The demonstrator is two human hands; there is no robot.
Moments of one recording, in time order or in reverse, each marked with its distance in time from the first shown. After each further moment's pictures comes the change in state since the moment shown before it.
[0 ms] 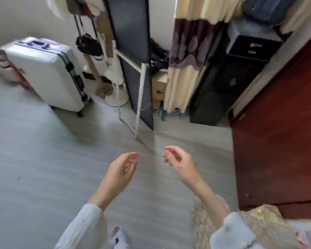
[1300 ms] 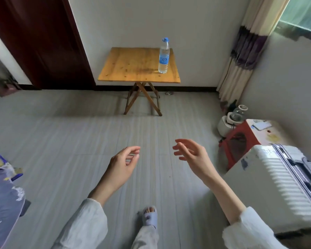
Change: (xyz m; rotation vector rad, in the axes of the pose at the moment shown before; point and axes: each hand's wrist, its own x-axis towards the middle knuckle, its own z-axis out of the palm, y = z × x) left_hand 0.146 -0.402 -0.707 -0.006 1.210 -0.653; right_hand 0.376 -0.483 0.826 -0.084 -1.199 -0.561
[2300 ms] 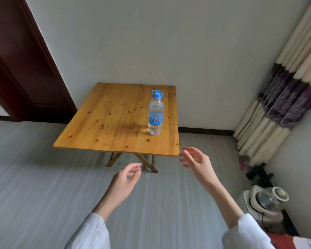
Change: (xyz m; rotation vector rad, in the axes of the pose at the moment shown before) left_hand 0.683 0.013 0.140 -0.077 -0.035 -0.135; right_hand 0.718 -0.007 -0.159 0.038 -0.021 -0.014
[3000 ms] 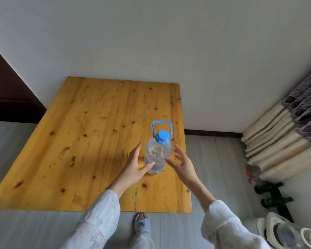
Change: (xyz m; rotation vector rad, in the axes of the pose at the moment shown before) left_hand 0.408 -0.064 0.010 -0.116 -0.219 -0.162; right_hand 0.384 0.087 0.081 -0.135 -0.061 0.179
